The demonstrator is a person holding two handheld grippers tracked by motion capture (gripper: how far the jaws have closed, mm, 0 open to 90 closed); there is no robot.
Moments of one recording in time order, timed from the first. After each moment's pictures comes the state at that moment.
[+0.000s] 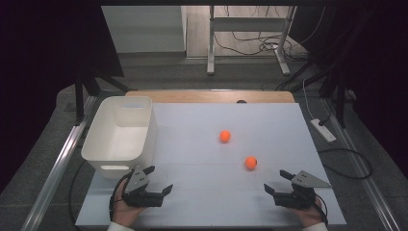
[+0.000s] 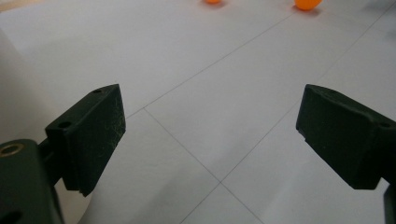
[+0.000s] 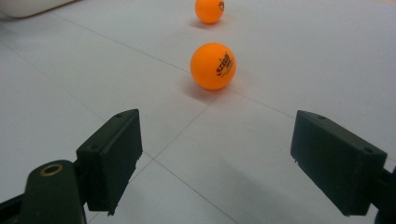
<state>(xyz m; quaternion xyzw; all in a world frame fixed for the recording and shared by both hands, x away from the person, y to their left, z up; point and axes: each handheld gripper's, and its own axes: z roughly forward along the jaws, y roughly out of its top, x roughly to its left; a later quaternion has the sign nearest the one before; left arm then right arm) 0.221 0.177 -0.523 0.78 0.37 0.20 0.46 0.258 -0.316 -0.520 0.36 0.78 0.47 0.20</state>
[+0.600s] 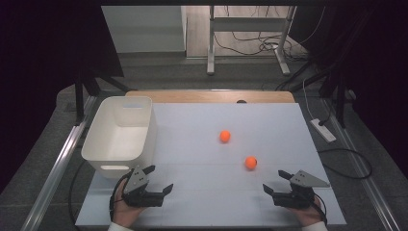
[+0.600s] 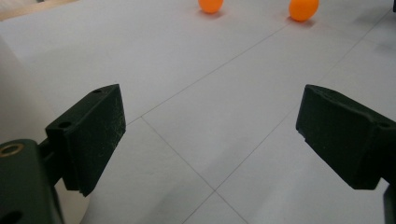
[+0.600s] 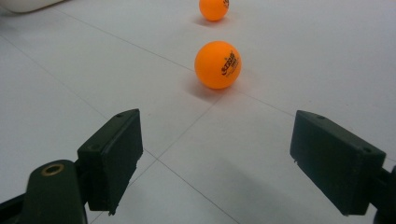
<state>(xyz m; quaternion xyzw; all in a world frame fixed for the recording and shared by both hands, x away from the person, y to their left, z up) 0.220 0.175 -0.519 0.78 0.37 0.20 0.47 0.260 -0.313 -0.518 0.35 0.79 0.46 0.20</state>
